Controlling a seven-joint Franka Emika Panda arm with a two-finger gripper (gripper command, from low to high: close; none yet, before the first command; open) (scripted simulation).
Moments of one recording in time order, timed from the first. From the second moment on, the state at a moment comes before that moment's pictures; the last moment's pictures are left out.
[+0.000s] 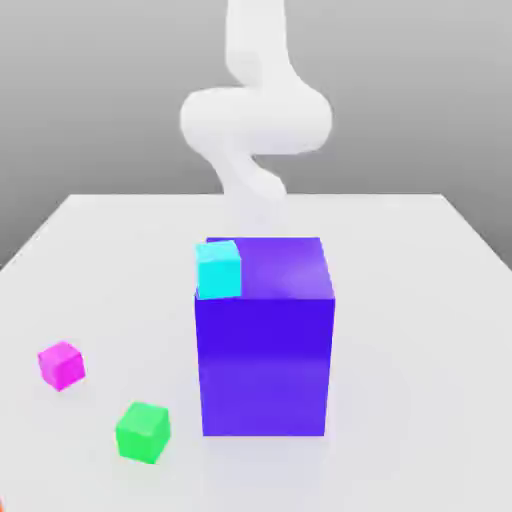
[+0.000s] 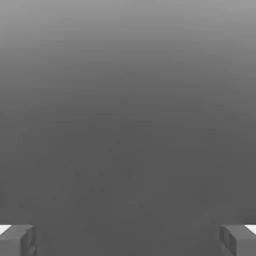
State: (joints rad) arm 0.02 -0.77 -0.03 -2.31 -0.02 2.32 0.71
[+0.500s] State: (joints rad) arm 0.12 -0.62 -0.27 -2.40 -0.14 2.41 0.16
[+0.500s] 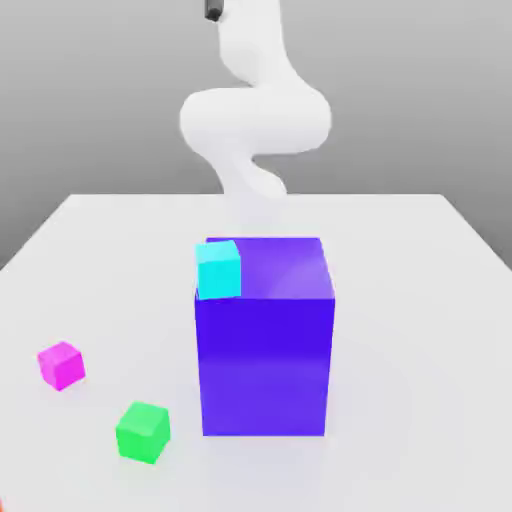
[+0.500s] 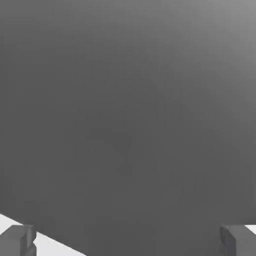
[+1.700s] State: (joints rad) arm 0.37 -0.29 -0.96 -2.59 -0.26 2.64 -1.27
